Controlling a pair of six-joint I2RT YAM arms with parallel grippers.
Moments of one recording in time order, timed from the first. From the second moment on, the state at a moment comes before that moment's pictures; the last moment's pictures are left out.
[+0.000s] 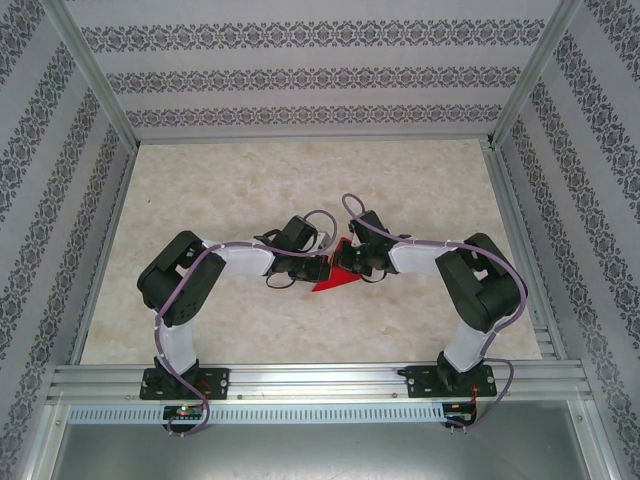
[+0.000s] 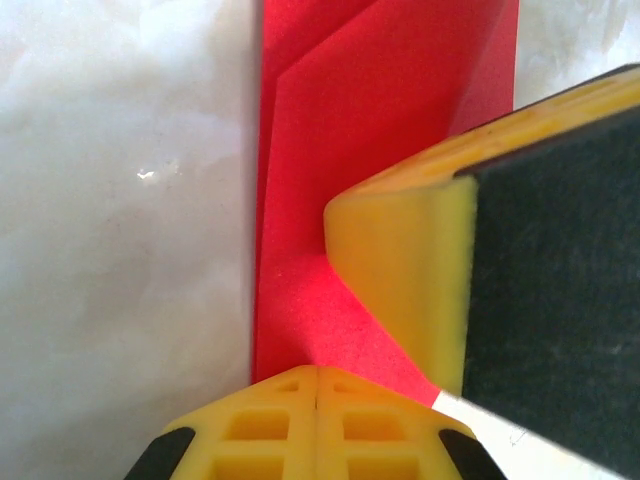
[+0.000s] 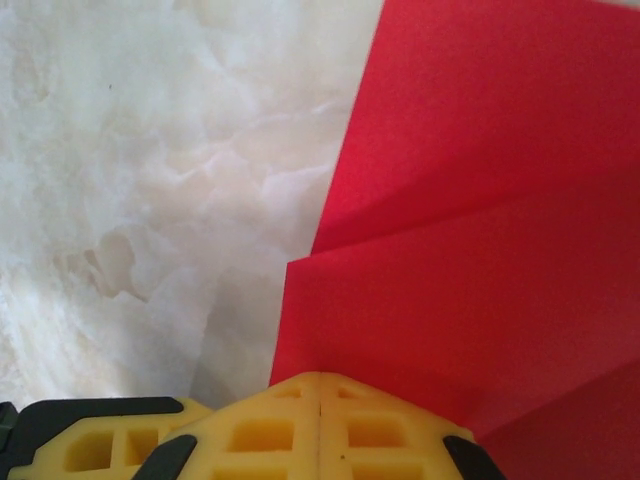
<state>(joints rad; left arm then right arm) -0.70 1.89 1.00 -0.12 0.43 -0.55 0.54 1.74 0.83 -0.07 -0.34 0.77</state>
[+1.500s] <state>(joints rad) -0.70 1.89 1.00 -0.13 0.43 -0.53 0.44 1.74 0.81 -0.04 -0.37 0.68</state>
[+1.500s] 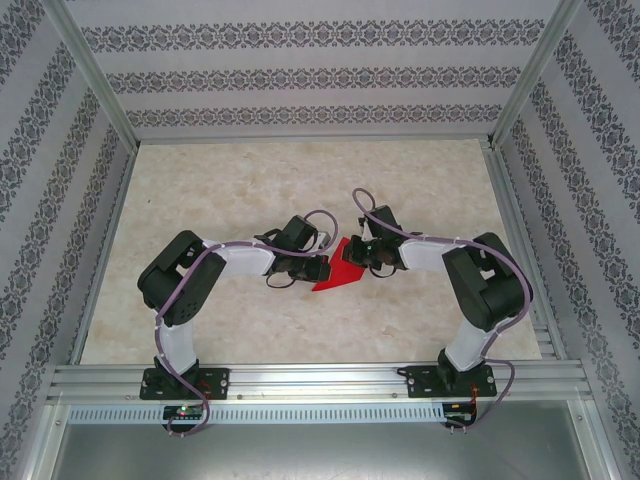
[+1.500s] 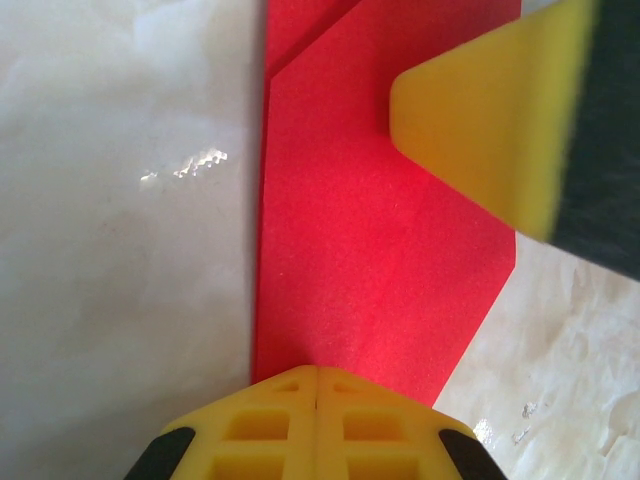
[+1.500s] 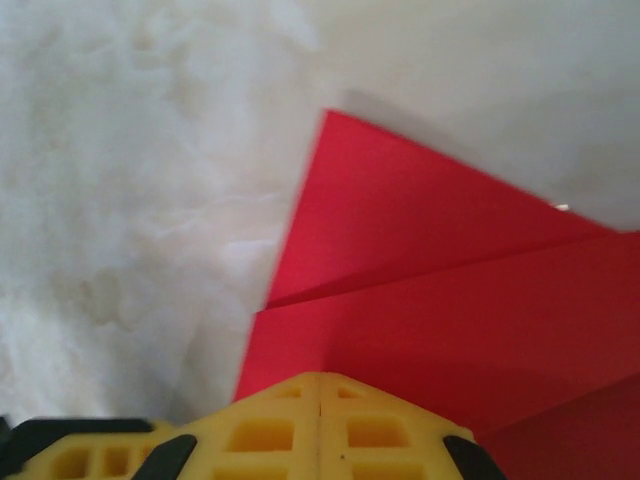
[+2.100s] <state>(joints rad) -0.70 1.89 1.00 -0.12 0.42 -0.53 0.21 1.78 0.85 -0.08 -0.41 0.66</state>
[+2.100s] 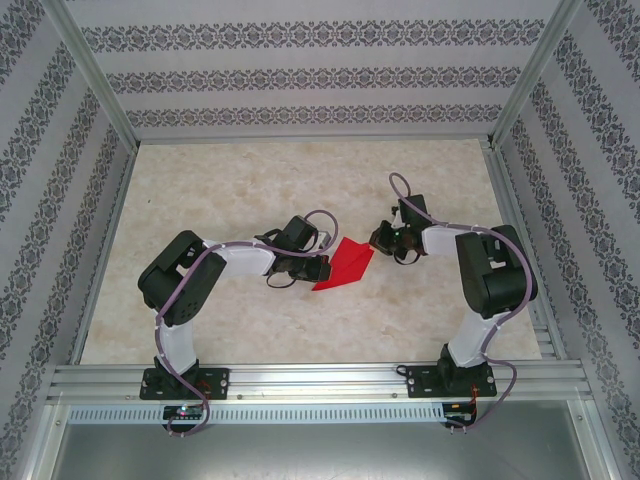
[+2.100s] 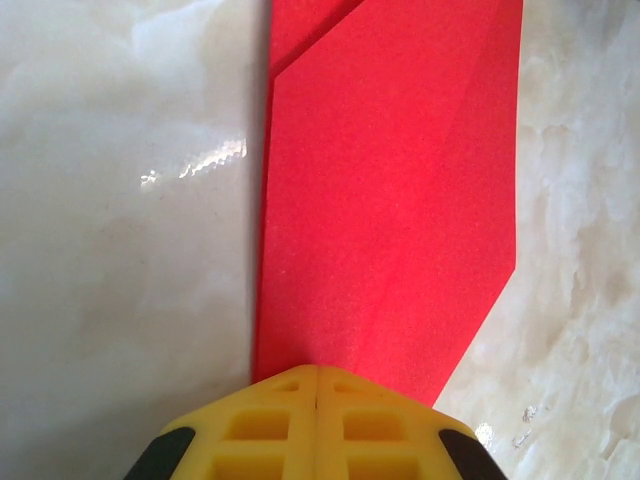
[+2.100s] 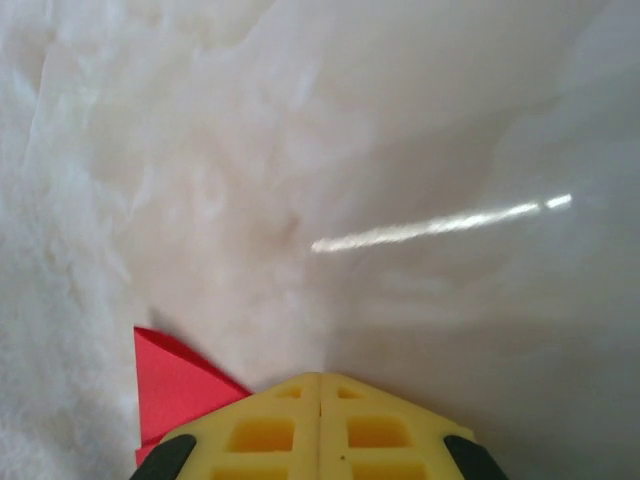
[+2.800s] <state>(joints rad) -0.70 1.89 1.00 -0.12 0.42 -0.53 0.53 1.67 0.73 0.06 -0.37 0.85</state>
